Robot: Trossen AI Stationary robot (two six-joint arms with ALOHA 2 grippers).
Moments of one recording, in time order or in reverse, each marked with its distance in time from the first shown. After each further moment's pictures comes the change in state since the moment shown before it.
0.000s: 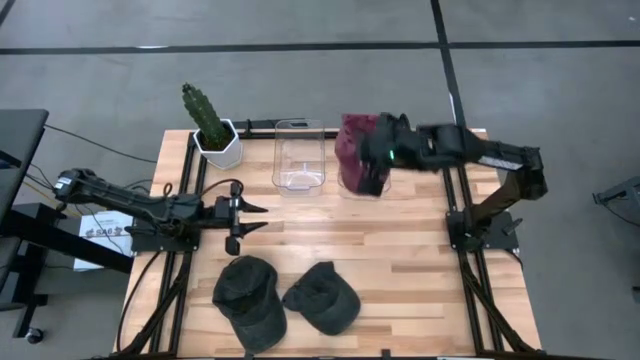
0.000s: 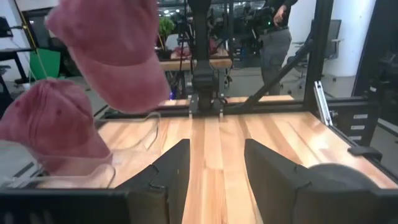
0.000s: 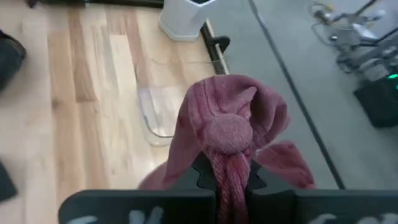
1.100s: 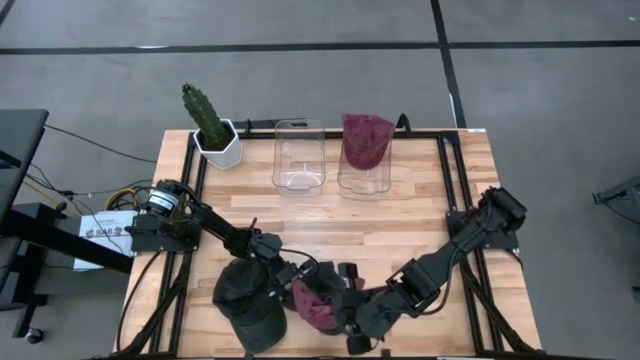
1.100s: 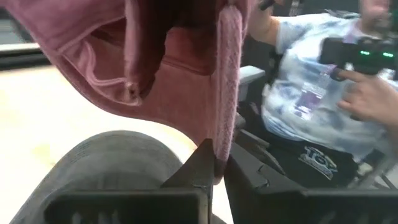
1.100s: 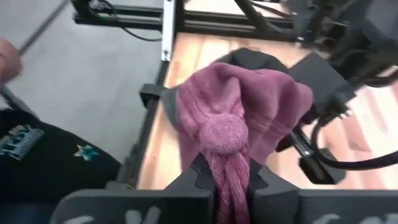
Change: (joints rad) left arm -0.085 1.221 0.438 0.609 0.871 -0.080; right arm 0.707 0.311 -0.138 0.536 0.003 0.414
